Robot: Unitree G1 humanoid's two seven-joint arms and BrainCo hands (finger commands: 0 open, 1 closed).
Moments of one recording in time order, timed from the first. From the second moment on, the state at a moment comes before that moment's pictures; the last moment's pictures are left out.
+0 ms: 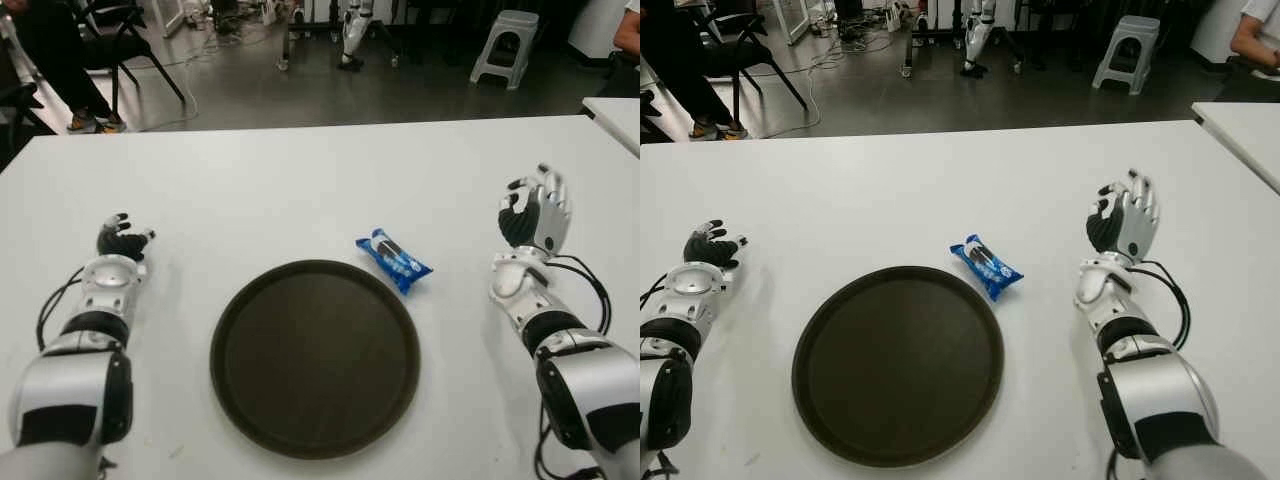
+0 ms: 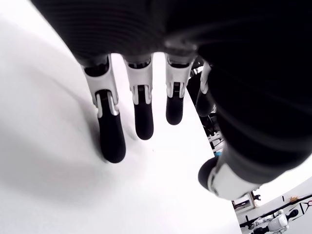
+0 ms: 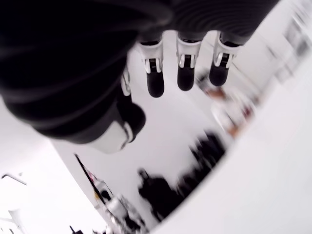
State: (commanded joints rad) left arm -0.72 0.37 0.13 1.33 0.11 -0.07 0.18; right arm -0.74 -0.28 0.20 1.36 -0.58 -0.28 -1.04
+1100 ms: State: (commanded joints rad) left arm -0.72 0.37 0.13 1.33 0.11 -0.07 0.18; right arm -0.74 -0.28 0.27 1.37 -0.62 -0.24 -1.15
